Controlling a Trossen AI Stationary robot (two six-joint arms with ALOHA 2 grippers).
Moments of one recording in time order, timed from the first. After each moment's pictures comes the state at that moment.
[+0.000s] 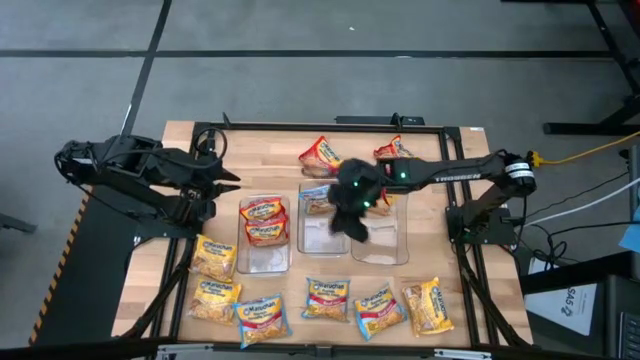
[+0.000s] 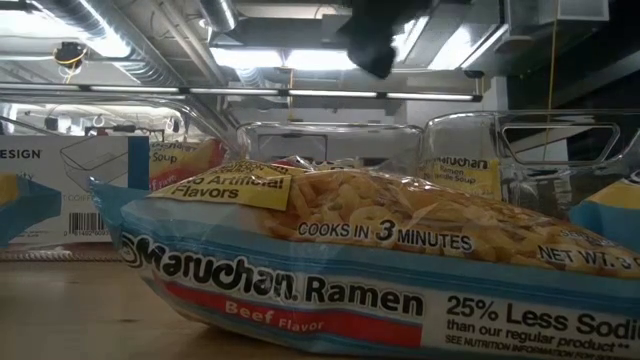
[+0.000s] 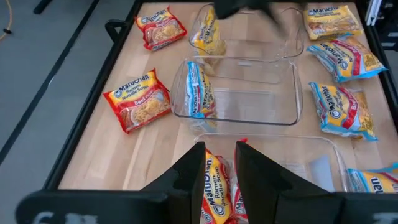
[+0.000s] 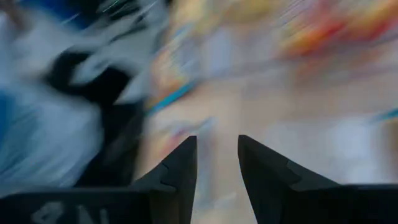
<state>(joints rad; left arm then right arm) -0.22 0.91 1.35 -1.14 -0.35 -0.22 0.02 1.61 1.38 -0.56 -0.55 0.24</state>
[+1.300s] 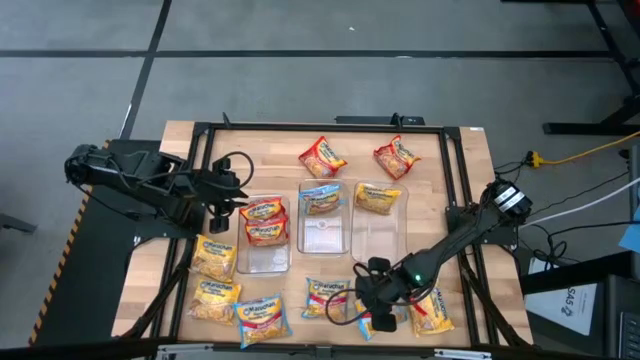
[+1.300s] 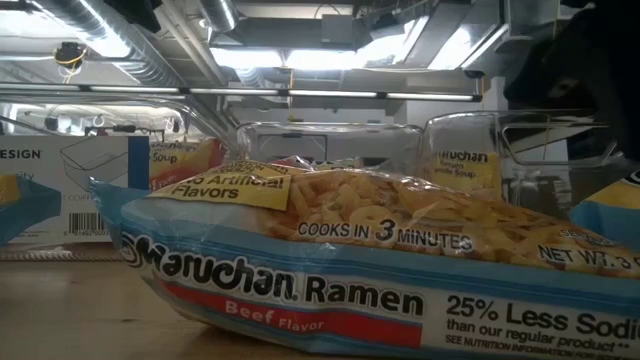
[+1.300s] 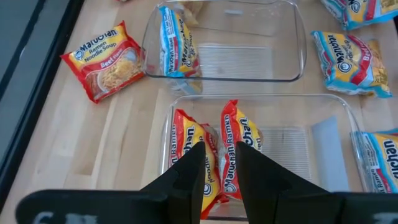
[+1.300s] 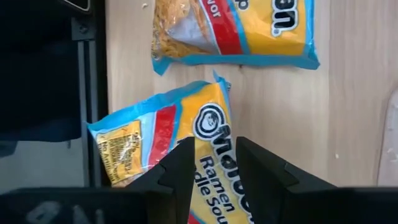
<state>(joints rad) -0.22 0.91 1.11 -1.04 -0.27 -0.23 0.64 1.79 1.22 -0.58 -0.01 0.69</state>
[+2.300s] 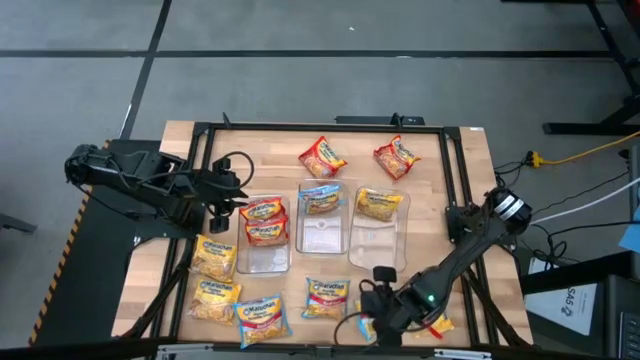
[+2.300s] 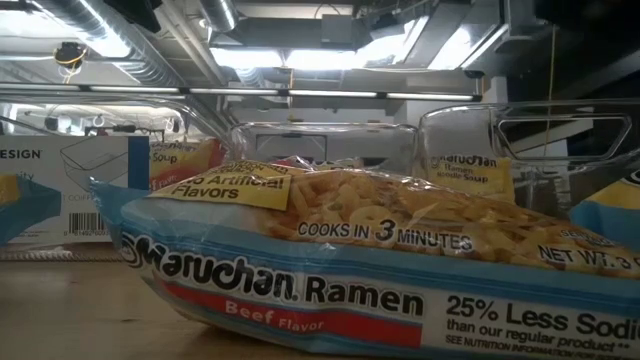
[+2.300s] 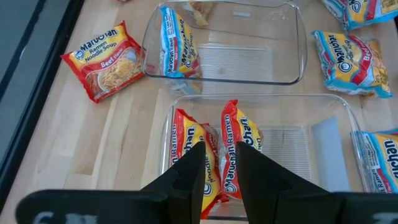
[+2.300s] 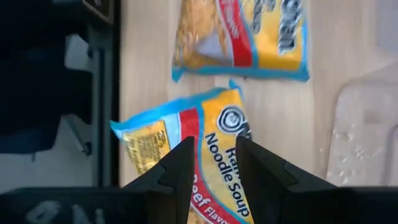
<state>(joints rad) -0.22 0.91 1.11 -1.05 -0.27 -0.23 0.76 1.85 1.41 -0.77 0.19 0.73</state>
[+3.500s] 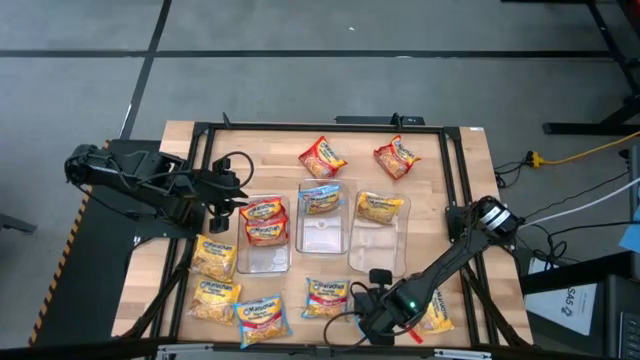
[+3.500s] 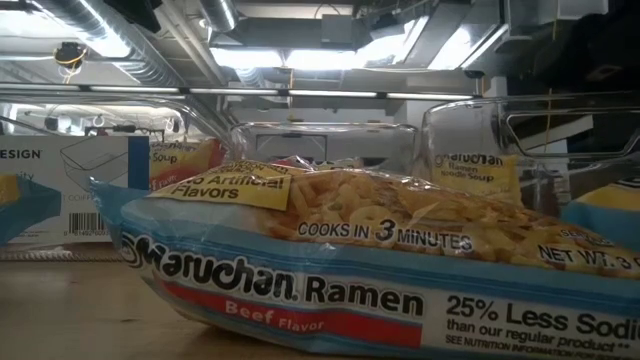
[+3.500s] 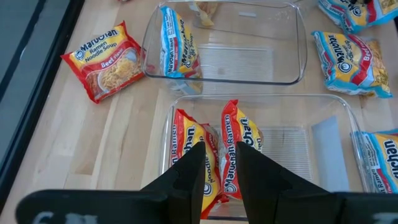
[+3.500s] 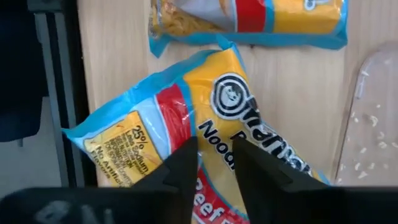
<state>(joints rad) -0.22 0.91 1.11 -1.05 -0.27 -0.23 0.73 1.97 1.45 -0.81 0.09 0.77</state>
